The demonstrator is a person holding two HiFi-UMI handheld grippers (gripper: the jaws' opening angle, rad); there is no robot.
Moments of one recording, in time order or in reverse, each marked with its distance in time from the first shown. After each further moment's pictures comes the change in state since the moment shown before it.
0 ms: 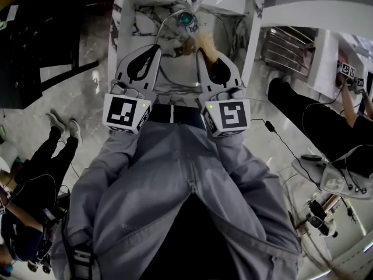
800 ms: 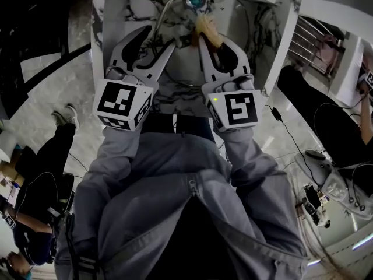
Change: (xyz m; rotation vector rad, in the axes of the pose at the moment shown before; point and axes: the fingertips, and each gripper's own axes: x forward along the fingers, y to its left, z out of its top) left arm 0.057 0.037 -0.109 -0.118 0.262 -0.027; right arm 0.078 -0.016 -0.087 -0.018 0.087 0.074
